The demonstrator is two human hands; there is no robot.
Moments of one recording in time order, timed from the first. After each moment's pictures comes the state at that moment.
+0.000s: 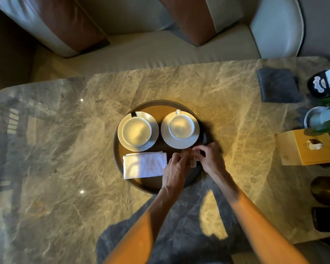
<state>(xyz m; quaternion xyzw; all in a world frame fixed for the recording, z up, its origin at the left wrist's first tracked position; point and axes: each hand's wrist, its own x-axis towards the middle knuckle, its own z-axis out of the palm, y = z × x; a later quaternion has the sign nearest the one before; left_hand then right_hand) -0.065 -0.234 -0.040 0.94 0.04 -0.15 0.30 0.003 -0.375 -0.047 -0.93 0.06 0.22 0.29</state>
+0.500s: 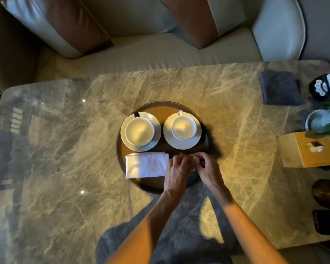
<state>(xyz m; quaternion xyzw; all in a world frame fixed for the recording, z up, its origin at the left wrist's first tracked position) -0.075 -0.236 -0.040 0.94 0.05 -0.14 0.32 -0.034 -0.364 -0.042 -0.88 0.10 0.20 0.42</state>
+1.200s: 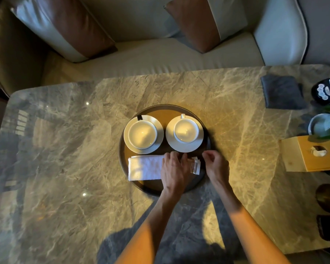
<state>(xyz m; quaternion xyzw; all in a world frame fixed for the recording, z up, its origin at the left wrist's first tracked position) -0.048 -0.229 -0.018 0.90 0.24 -0.10 0.36 -0.013 -0.364 -0.033 -0.87 0.23 0.13 0.41</state>
